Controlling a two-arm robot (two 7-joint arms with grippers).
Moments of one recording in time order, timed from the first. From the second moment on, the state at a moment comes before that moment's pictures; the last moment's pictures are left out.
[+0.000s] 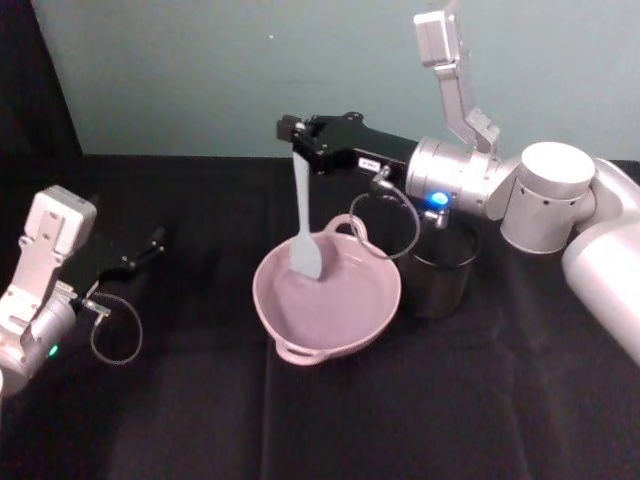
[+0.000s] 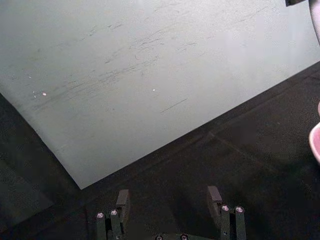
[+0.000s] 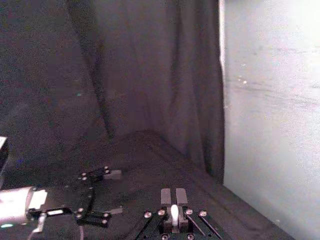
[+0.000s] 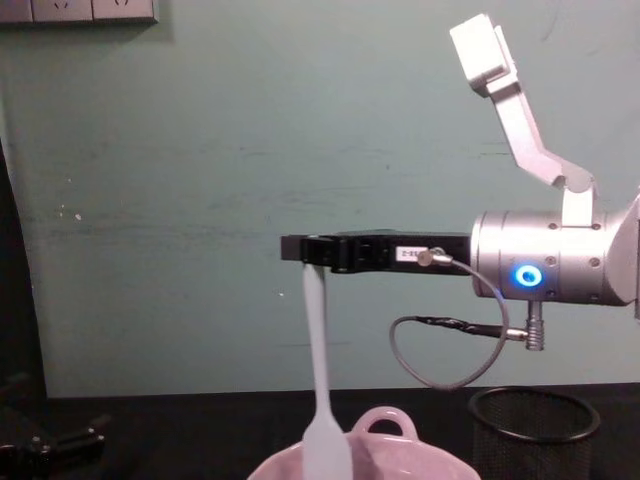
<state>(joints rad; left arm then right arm) -0.20 0.60 0.45 -1.41 -0.25 -0.12 0.03 0.79 0.25 -0.65 -0.99 0.61 0.05 0.72</state>
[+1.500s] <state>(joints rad) -0.20 0.60 0.45 -1.41 -0.25 -0.12 0.03 0.74 0.27 -0.65 -1.10 0.63 0.12 0.69</state>
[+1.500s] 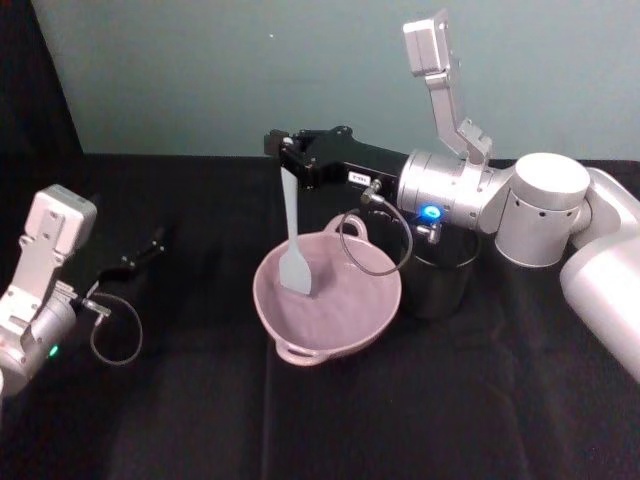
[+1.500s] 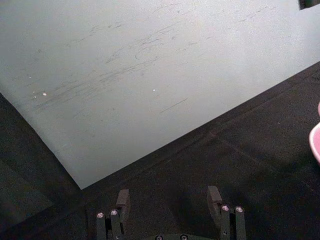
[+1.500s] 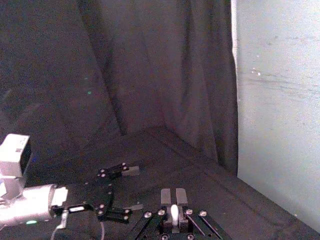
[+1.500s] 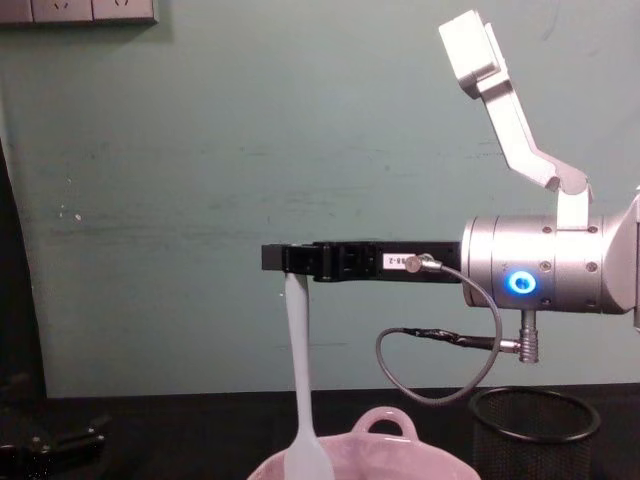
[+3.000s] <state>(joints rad) -0.20 0.60 0.45 -1.41 -0.25 -0.12 0.03 0.61 0.37 -0.60 -1.32 0.64 0.15 0.61</state>
